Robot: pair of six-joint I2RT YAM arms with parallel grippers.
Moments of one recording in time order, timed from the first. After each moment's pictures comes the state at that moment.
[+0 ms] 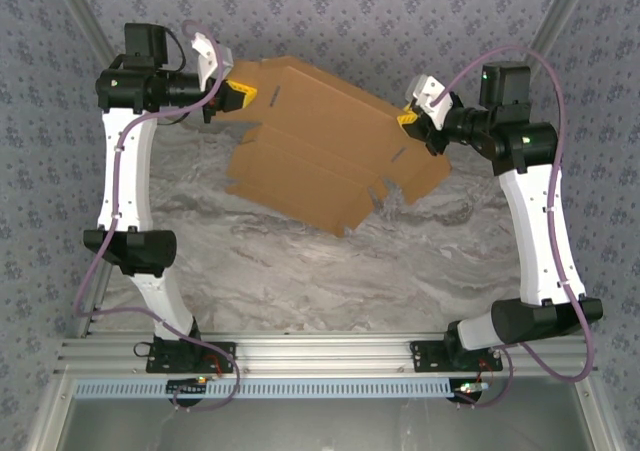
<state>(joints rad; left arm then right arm) -0.08 1.89 2.45 -1.26 1.12 0.80 0.14 1.42 1.86 -0.96 -0.69 -0.80</state>
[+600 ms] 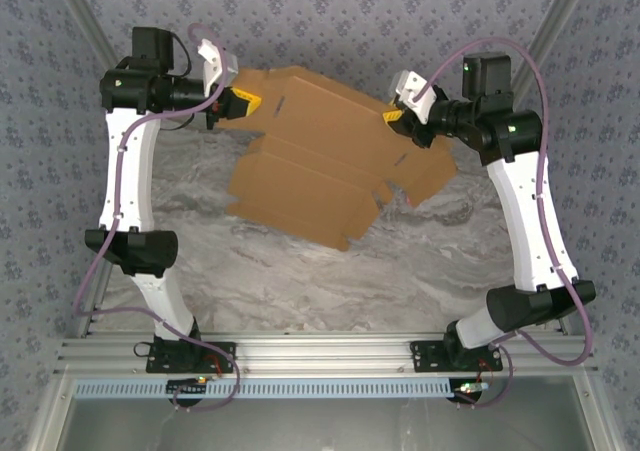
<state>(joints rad) -0.11 1.89 2.45 -1.34 1.13 0.85 0.21 1.50 1.96 -0.98 -0.65 -0.82</state>
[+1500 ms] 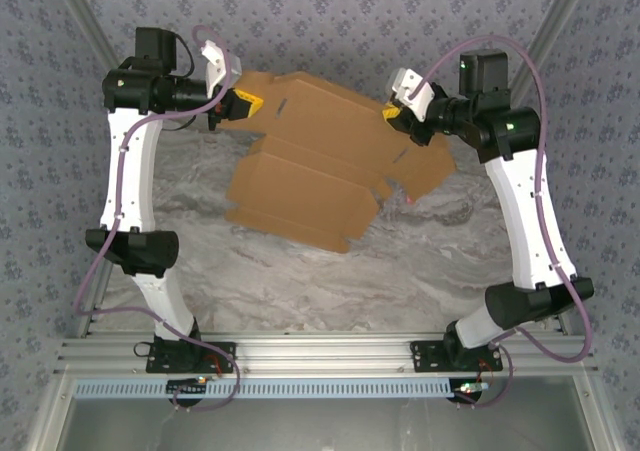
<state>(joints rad) -0.11 1.89 2.45 -1.35 1.10 0.85 0.23 1.53 1.99 -1.00 -0.58 -0.83</state>
